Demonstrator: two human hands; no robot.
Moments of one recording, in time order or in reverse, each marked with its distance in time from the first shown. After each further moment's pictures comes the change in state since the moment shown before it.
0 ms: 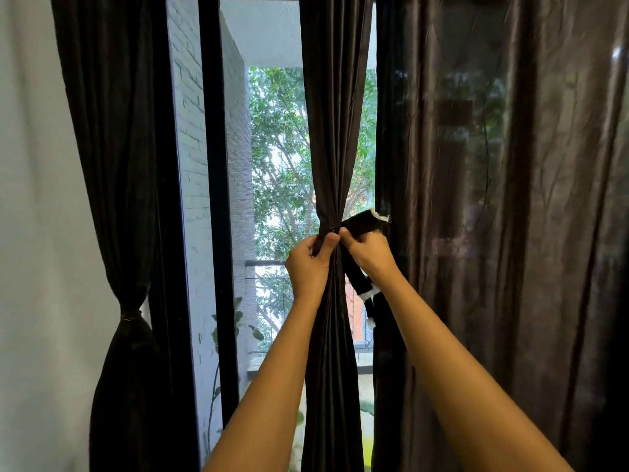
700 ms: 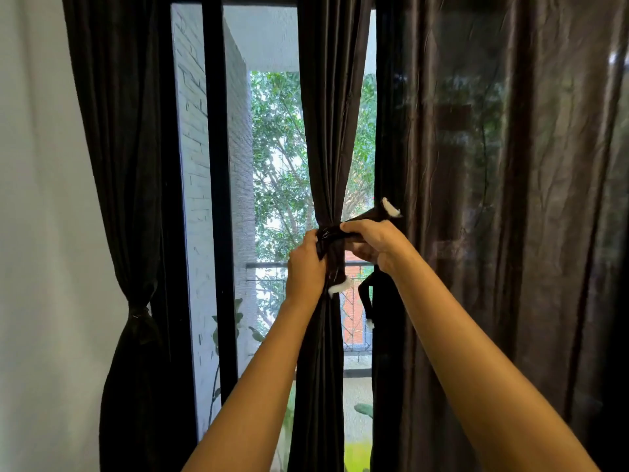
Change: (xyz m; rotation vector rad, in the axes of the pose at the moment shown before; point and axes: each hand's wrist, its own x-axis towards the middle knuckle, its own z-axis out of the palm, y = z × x) left_hand 0.007 -0.004 -0.009 0.405 -0.094 0.199; right_hand 0.001 -0.038 -0.031 0.509 -0.167 0.448
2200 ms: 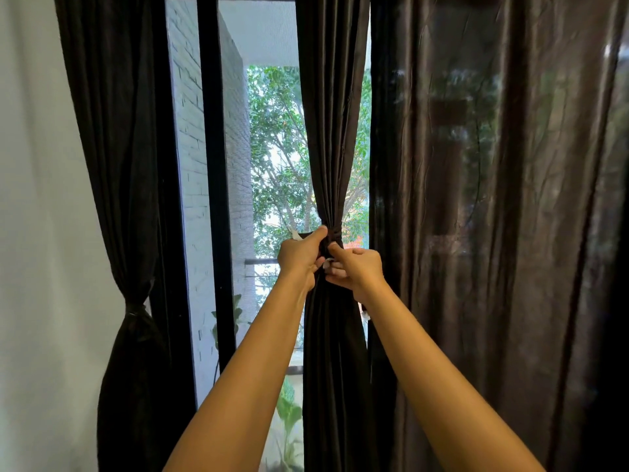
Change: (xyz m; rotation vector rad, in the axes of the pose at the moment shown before) left_hand 0.013 0.025 -0.013 -0.729 0.028 -0.778; right_hand -0.018 0.055 0.028 0.206 0.099 0.054
